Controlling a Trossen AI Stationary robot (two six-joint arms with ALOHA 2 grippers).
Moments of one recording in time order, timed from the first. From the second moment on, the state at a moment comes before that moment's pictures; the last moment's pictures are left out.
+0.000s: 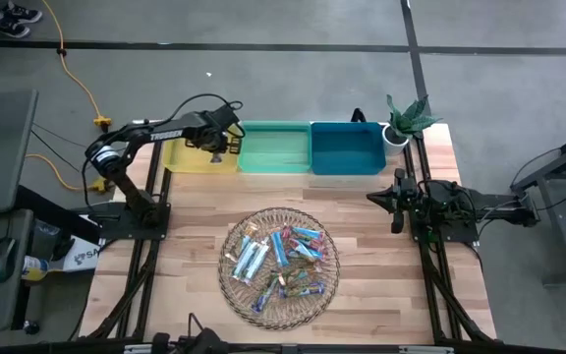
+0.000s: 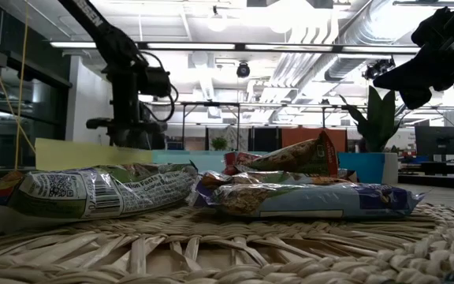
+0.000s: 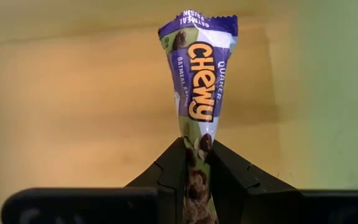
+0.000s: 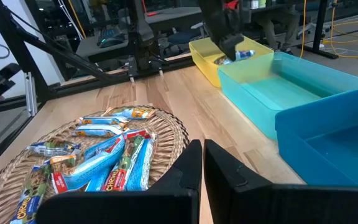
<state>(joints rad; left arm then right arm) 0.77 1.64 1.03 -0.67 -0.27 -0.63 0.01 0.03 0.14 -0.27 0.17 0.23</state>
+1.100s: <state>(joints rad) 0.77 1.61 1.21 -0.73 -0.14 -0.47 0.01 0.03 0.14 -0.27 0.17 0.23</state>
